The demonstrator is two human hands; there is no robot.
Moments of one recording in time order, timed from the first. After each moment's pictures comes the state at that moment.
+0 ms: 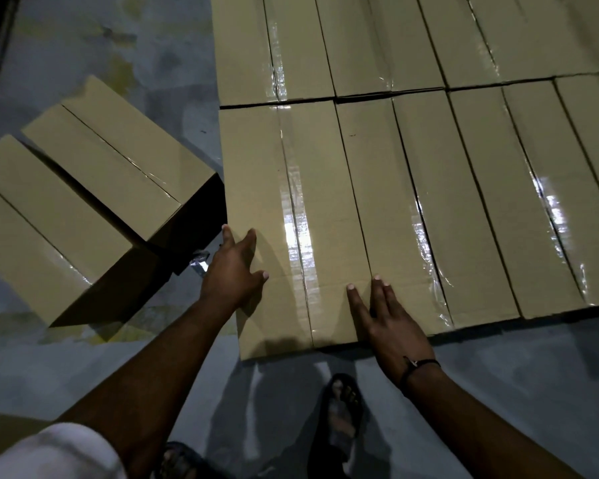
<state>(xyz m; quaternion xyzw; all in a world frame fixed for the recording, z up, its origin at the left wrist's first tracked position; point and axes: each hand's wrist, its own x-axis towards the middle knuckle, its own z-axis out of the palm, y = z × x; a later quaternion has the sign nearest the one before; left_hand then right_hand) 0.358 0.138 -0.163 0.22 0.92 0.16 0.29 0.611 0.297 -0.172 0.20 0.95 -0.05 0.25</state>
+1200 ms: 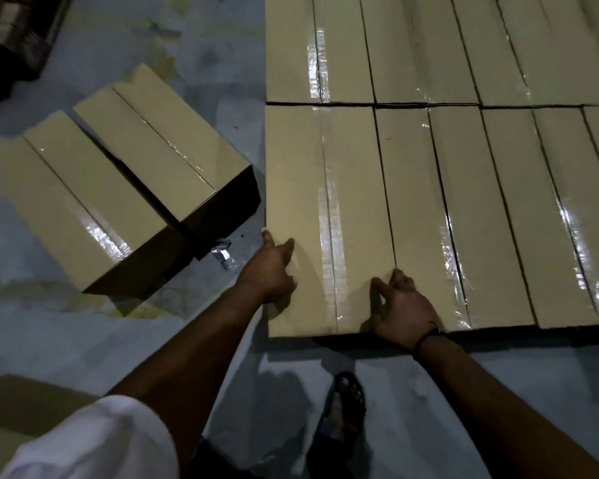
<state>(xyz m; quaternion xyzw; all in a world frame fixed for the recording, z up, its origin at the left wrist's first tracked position) 0.368 0.113 -0.150 0.27 0.87 0.11 0.39 0.571 0.294 -0.153 0.29 0.89 -0.20 0.28</state>
